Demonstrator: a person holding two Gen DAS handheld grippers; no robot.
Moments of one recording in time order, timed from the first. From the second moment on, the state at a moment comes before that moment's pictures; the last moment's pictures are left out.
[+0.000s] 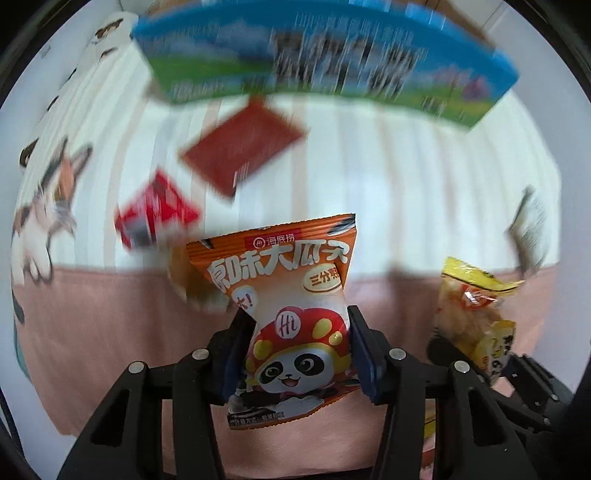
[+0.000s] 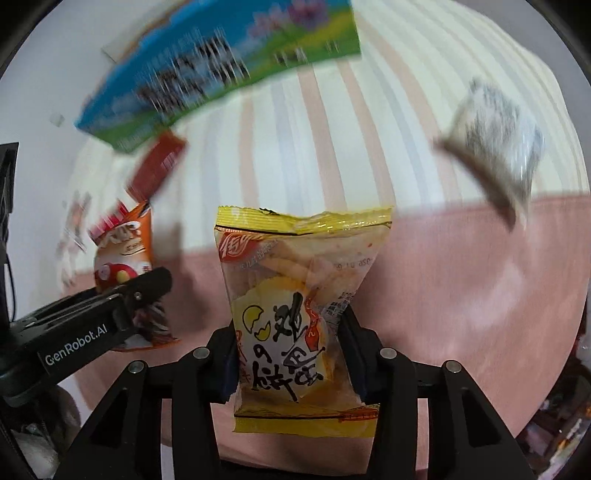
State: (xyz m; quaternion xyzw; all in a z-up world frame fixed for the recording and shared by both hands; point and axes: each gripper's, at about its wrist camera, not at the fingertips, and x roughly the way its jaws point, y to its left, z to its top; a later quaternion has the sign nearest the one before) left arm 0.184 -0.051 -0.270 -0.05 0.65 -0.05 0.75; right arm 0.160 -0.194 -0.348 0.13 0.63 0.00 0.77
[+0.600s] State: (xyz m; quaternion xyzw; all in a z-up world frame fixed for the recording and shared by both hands) left arm 0.376 -0.007 -0.125 -0.03 0.58 -0.05 0.81; right arm 0.373 -0.187 -0.179 0.11 0.52 0.04 0.84
